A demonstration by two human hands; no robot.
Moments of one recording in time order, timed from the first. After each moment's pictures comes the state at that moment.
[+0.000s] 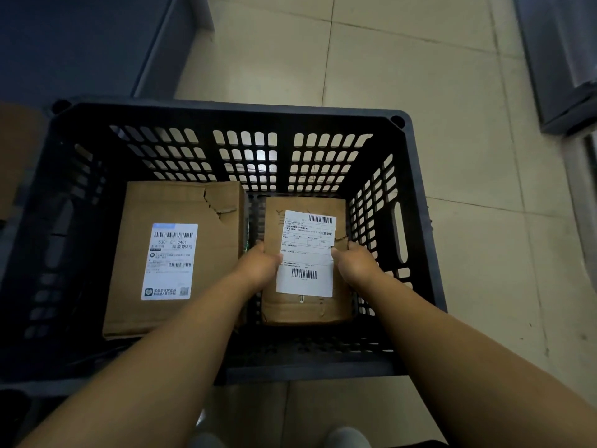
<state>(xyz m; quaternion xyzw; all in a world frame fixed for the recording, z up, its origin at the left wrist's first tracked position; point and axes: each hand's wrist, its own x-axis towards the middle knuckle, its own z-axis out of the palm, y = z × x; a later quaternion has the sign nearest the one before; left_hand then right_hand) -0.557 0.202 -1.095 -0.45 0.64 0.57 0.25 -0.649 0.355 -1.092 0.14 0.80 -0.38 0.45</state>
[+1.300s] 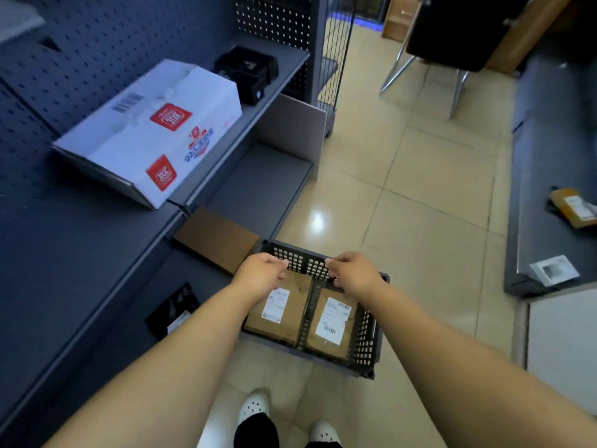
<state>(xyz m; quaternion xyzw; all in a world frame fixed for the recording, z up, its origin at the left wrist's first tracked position) -0.447 0.134 -0.522 -0.53 0.60 0.60 0.03 -0.588 0.250 -0.516 -0.15 0.82 -0.32 0.45</state>
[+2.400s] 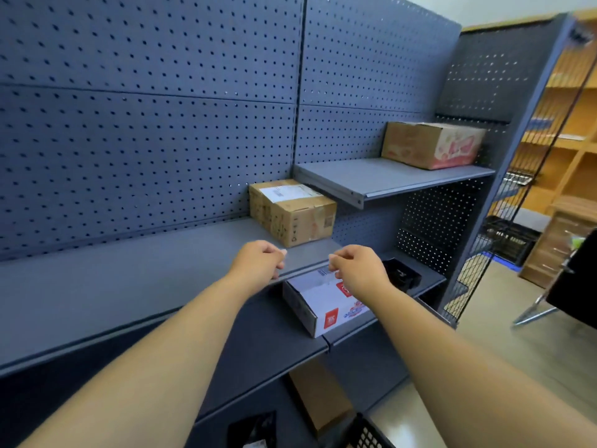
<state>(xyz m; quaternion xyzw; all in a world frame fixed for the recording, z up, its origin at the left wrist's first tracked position) -0.208 0.077 -0.190 -0.57 0.58 0.43 -0.39 -0.394 0.109 -0.189 -0.56 0.68 -0.38 0.28</state>
